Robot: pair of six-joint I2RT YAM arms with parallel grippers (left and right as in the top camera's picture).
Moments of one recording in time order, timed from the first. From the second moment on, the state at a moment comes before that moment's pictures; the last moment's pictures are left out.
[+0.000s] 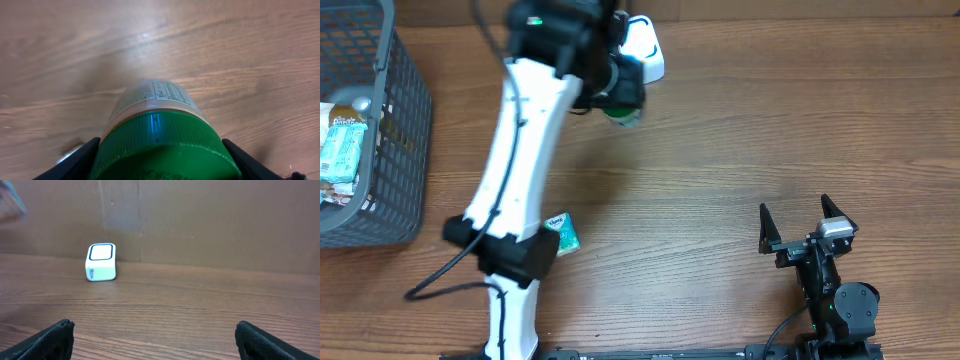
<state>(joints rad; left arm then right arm) -0.42 2.17 2.63 -1.69 0.14 -0.37 0.08 0.01 0.02 -0.03 -0.07 -0.01</state>
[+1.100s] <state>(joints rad) -0.69 2.61 2.63 -1.68 0.10 -0.89 0.08 0.01 0.02 -0.03 -0.07 -0.01</state>
